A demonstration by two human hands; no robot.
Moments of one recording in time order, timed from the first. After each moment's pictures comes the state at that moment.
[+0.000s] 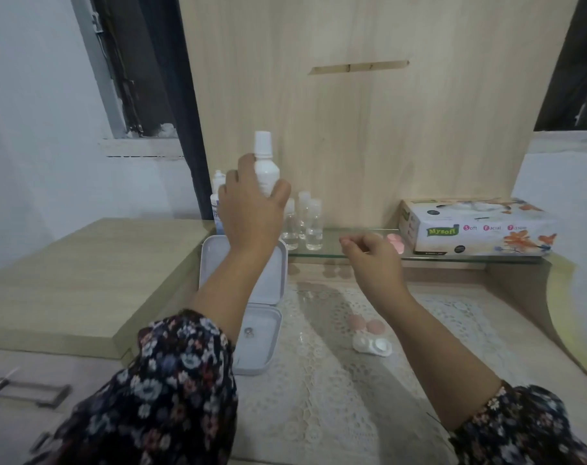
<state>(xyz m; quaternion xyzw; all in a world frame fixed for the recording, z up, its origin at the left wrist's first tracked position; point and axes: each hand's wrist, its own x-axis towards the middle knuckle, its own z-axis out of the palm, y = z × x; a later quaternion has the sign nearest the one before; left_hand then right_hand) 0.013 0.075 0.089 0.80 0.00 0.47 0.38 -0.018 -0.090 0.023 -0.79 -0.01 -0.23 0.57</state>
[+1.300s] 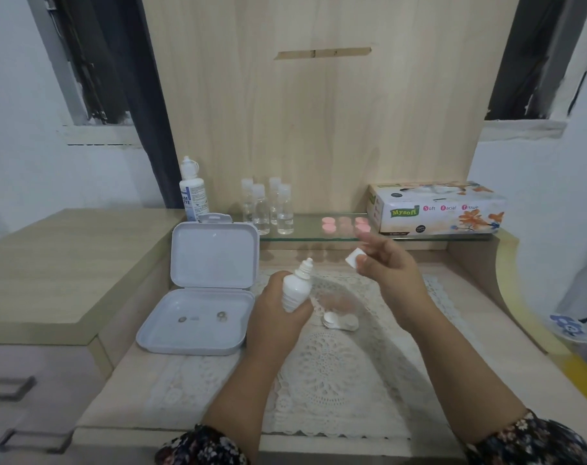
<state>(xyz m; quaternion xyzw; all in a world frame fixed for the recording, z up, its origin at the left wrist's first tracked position) -0.065 0.029 -0.064 0.84 -0.08 0.17 0.51 -0.066 -0.153 -0.009 -0.69 -0.05 -0.17 0.70</state>
